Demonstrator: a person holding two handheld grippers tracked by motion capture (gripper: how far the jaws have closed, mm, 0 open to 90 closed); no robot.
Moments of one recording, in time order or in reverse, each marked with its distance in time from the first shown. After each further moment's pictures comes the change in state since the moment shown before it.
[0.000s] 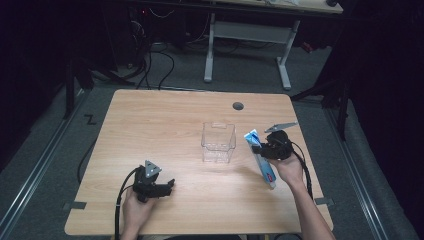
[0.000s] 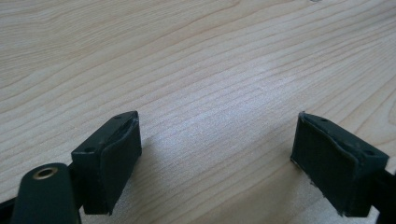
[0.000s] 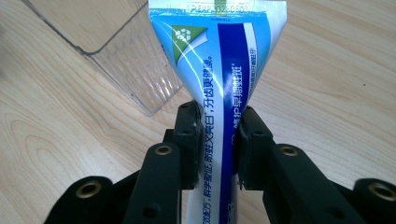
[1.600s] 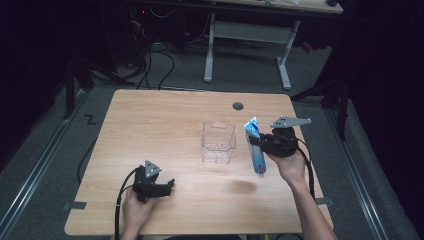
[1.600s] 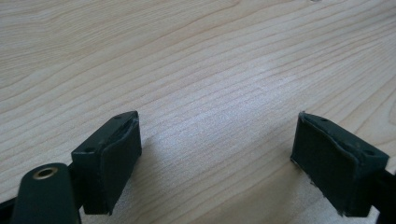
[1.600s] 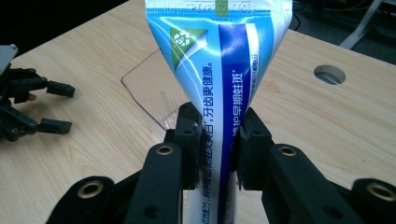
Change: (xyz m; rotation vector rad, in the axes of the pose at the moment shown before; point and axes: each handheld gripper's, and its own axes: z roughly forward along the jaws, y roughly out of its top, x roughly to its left) left arm 0.000 0.000 0.000 0.002 -0.001 0.001; right arm 0.030 0.022 -0.051 -0.238 0.063 -0.067
